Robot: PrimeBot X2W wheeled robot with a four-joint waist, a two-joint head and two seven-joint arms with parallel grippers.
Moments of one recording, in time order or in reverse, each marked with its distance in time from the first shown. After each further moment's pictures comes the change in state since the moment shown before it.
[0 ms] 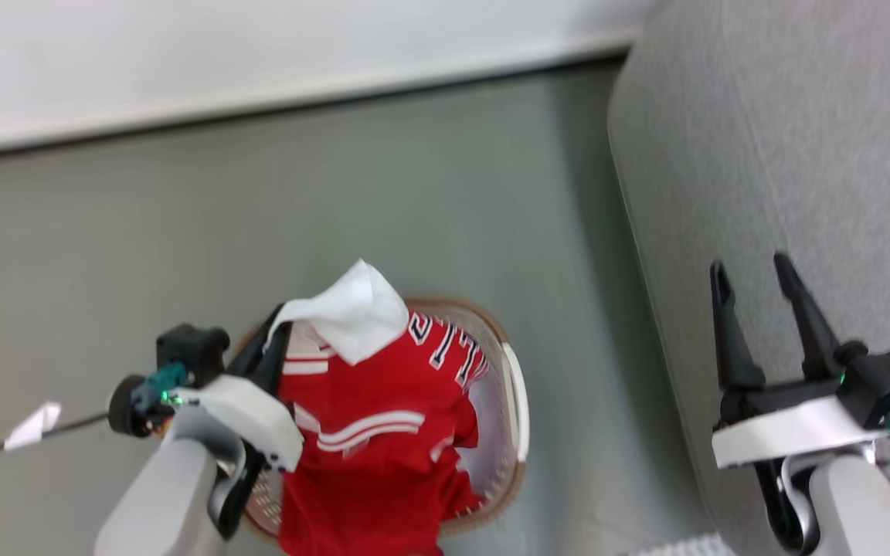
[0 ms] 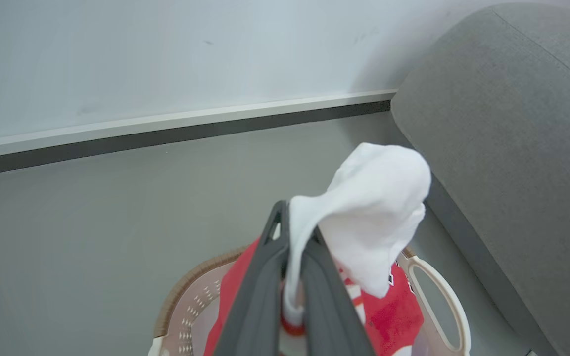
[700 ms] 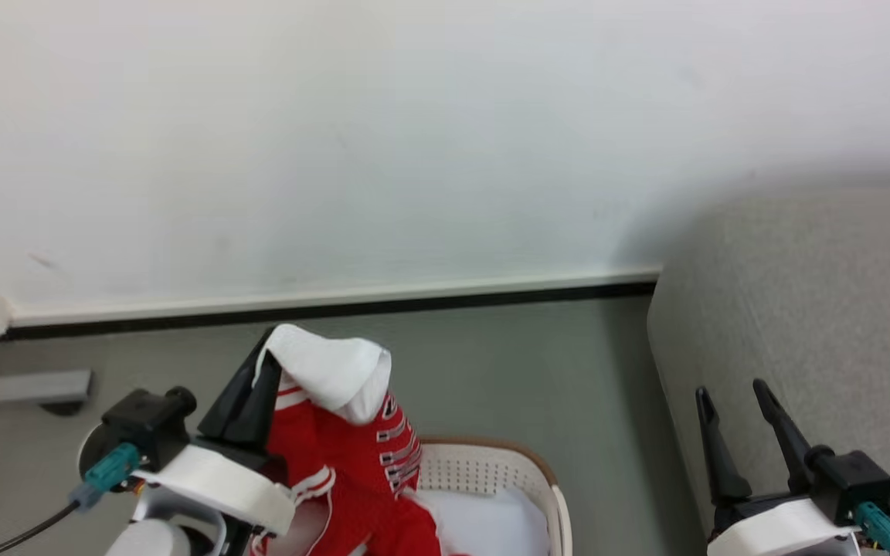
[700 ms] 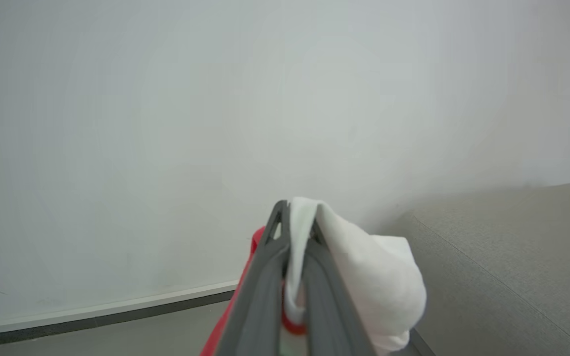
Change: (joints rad) left arm 0.336 0.094 0.043 -0.639 -0.080 0.113 0.085; right arm 0.184 0.000 0.007 0.073 -0.017 0.000 0.000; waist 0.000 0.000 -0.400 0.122
